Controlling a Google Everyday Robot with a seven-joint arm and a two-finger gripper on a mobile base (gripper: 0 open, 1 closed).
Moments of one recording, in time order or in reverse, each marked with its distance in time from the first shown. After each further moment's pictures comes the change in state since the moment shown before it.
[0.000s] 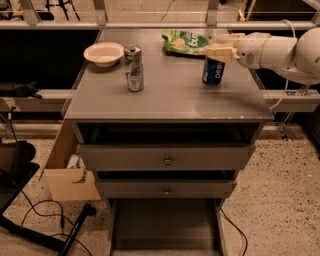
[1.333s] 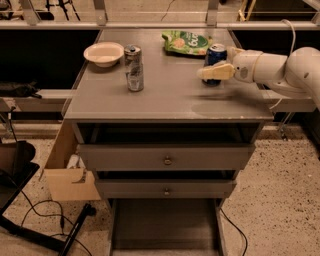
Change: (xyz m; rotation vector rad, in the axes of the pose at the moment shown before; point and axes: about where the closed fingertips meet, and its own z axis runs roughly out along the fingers) arm 0.049 0.004 0.014 -0.009 0.010 0.125
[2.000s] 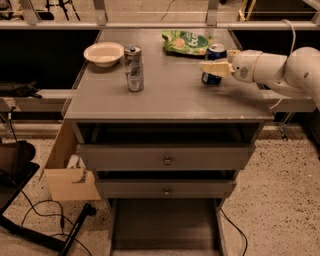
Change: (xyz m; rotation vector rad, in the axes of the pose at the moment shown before) arm 0.000 0.000 0.000 0.000 0.000 0.001
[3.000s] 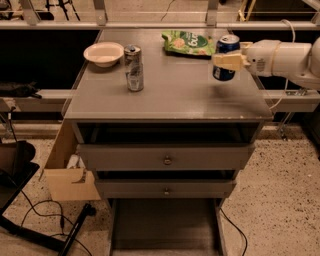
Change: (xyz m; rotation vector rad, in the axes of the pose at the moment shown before) arm -0.037 0.029 -0.041 -0.037 0.037 -0.018
